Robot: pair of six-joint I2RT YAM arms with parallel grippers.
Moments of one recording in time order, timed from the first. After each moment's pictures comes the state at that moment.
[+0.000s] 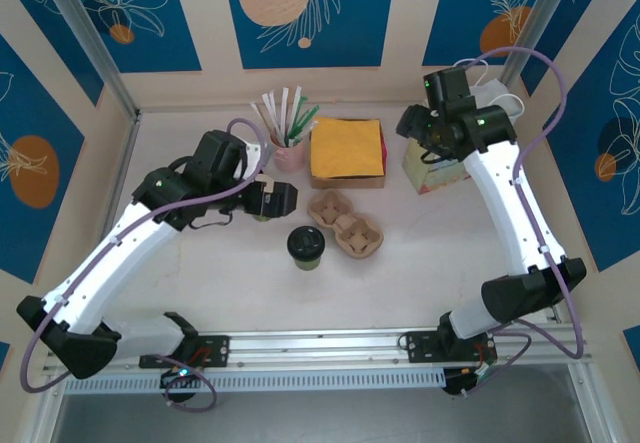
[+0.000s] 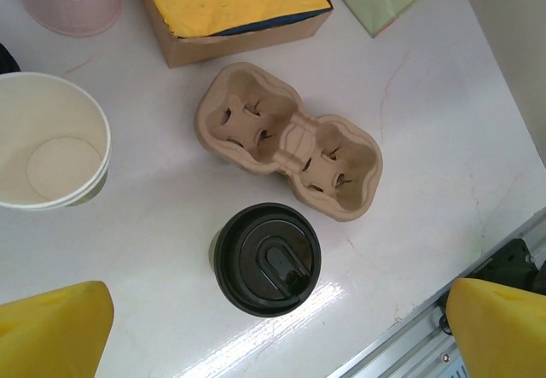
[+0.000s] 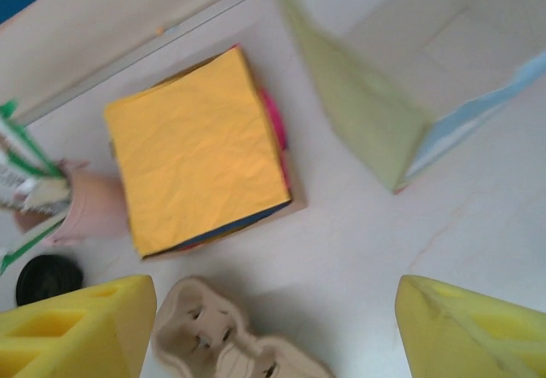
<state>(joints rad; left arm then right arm) -0.66 1.22 1.43 -1.02 0.16 -0.41 0.27 1.51 1.83 -1.21 0.19 0.69</state>
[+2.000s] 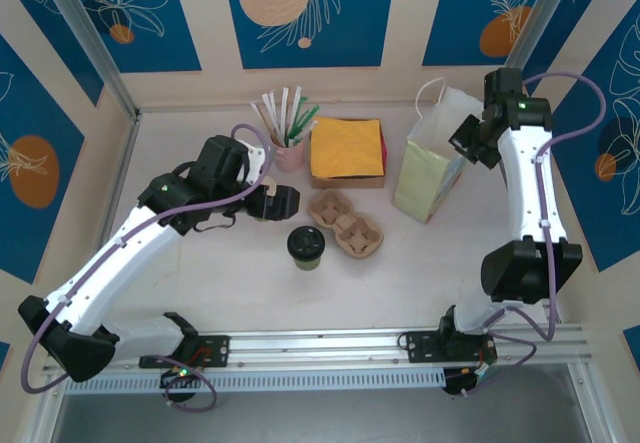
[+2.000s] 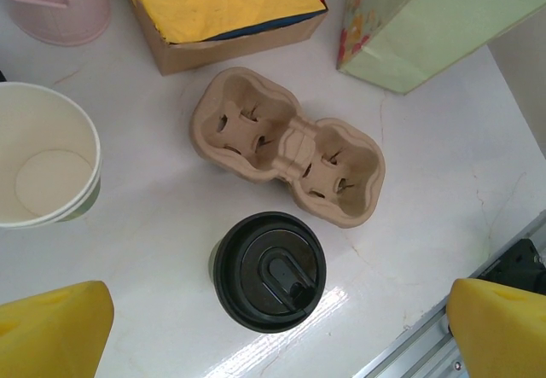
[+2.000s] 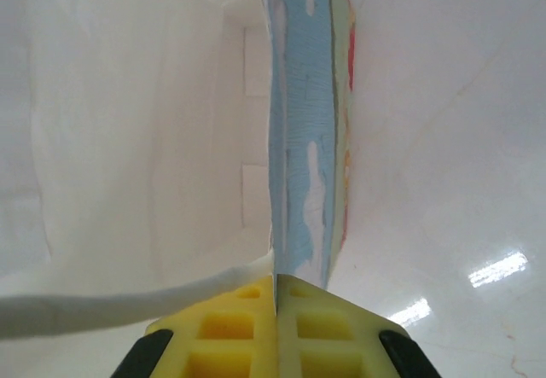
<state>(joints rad) -0.65 1.21 1.36 -0.94 0.17 -0.39 -0.09 1.57 1.78 -1.33 -0.04 0.60</state>
